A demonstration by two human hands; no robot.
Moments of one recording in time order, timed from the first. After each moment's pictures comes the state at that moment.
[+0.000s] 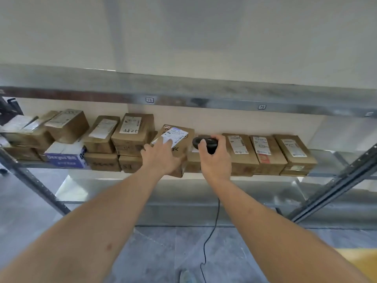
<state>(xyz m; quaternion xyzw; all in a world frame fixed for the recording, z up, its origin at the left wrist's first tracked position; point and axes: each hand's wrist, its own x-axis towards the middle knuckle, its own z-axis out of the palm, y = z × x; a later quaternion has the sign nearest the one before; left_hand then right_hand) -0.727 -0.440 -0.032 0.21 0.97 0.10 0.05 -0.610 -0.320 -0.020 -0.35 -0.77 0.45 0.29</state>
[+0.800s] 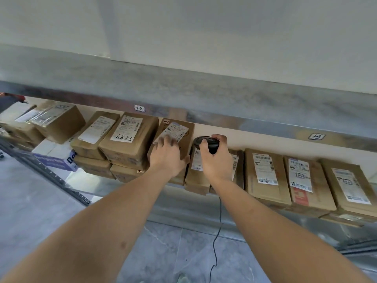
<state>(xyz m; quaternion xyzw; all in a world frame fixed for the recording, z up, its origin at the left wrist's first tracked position) -0.864 -0.345 -0.106 0.19 0.98 0.04 0.02 -0.776 -0.212 -0.083 -0.30 -0.80 0.48 0.18</state>
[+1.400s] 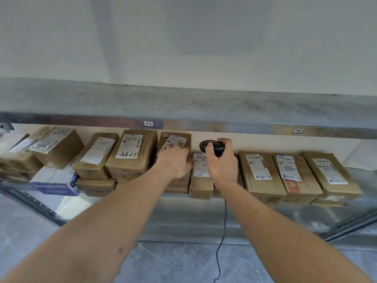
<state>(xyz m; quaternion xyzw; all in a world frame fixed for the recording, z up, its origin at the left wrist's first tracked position) -0.863 -0.359 -0.045 0.35 0.93 0.01 0.08 -0.757 -0.237 -0.053 -0.35 -0.77 0.48 0.25</state>
